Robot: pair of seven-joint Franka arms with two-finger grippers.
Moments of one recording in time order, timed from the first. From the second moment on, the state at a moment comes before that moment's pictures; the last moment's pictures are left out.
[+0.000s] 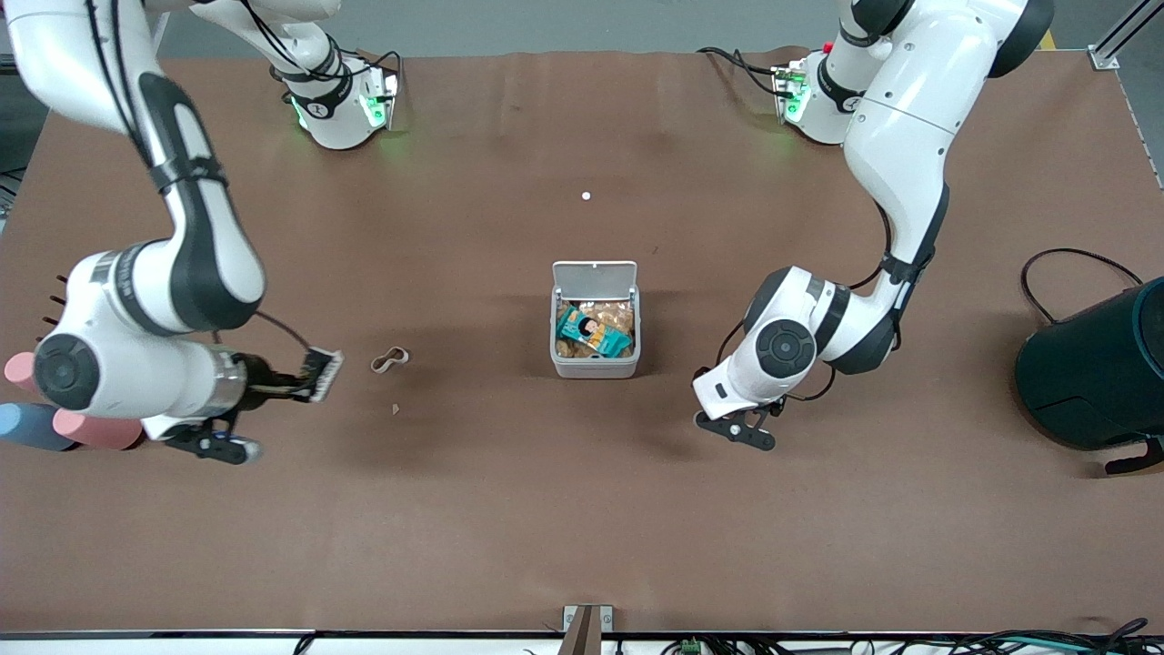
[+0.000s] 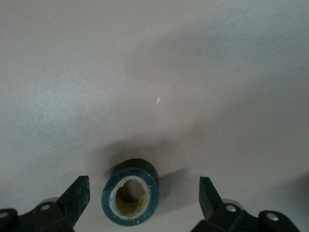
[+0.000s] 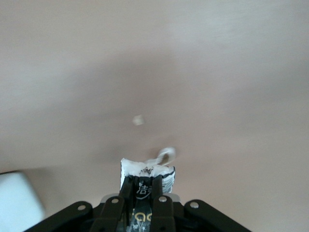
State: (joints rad) left arm -0.25 0.76 -0.19 -1.62 0.18 2.33 -0.16; right arm 0.06 0.54 0.14 -1.41 0.12 1.79 0.39
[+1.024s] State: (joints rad) left arm -0.22 0.72 -0.19 -1.69 0.19 2.40 -0.16; right arm 0.55 0.64 0.17 -1.33 0.13 2.16 0.74
